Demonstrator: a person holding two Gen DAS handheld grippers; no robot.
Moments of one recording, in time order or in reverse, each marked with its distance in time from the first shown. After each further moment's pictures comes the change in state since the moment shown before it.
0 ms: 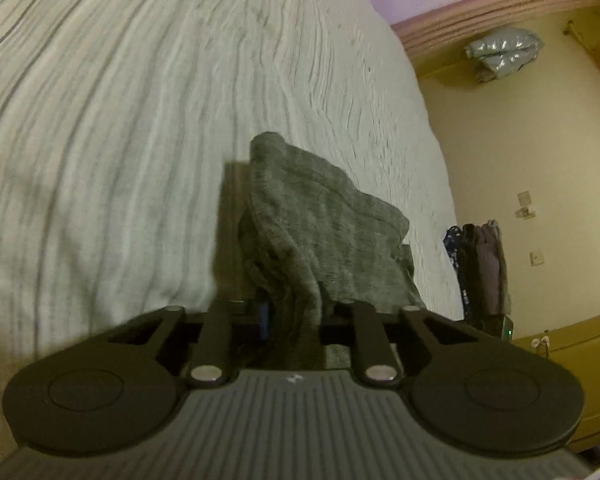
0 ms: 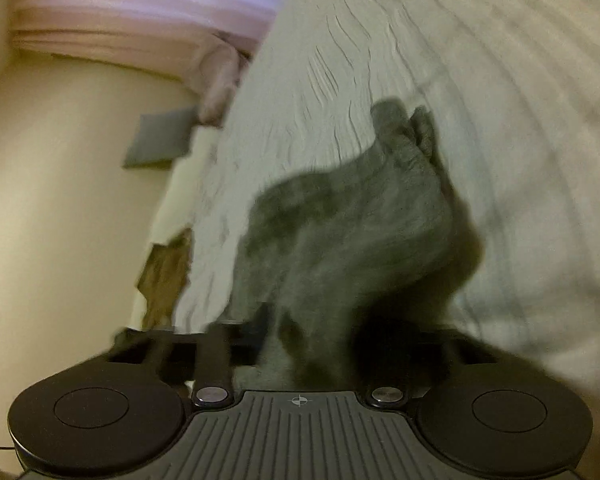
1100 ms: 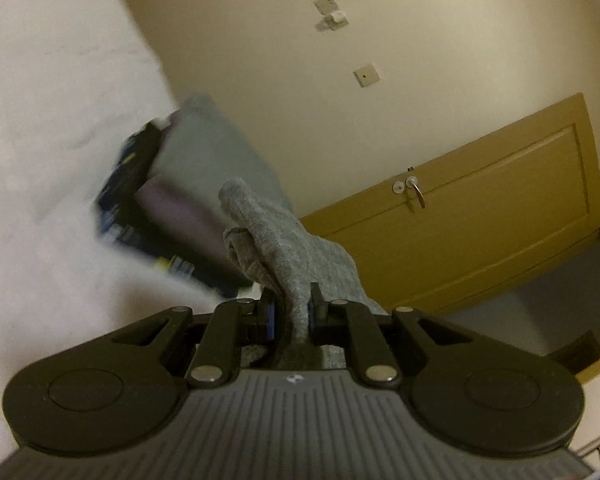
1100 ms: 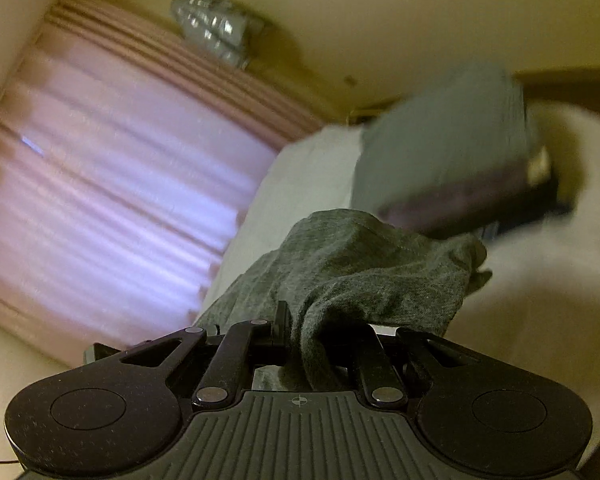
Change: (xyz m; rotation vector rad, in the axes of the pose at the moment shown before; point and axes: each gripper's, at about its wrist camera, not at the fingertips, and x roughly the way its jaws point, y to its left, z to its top) left arm 0.336 -0.612 0.044 0.497 0.509 -0.444; right arm -0.604 0.046 0.094 0.190 -0.910 -0.321
